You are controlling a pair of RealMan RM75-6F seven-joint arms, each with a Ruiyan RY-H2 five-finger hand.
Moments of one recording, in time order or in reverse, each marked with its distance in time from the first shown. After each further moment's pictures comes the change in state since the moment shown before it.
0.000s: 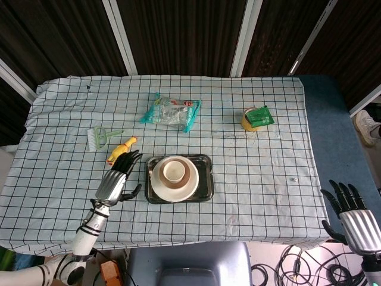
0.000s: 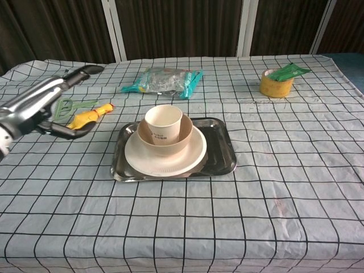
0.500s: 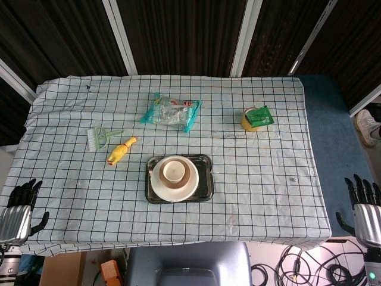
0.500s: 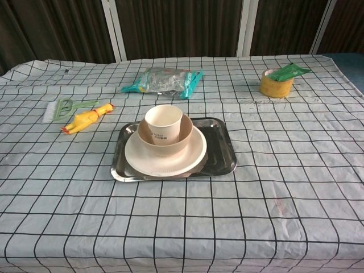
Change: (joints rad) left arm 0.354 0.306 0.142 -0.065 -0.093 0.174 0.085; right arm -0.018 -0.029 0.093 -0.136 0.260 -0.042 -0.210
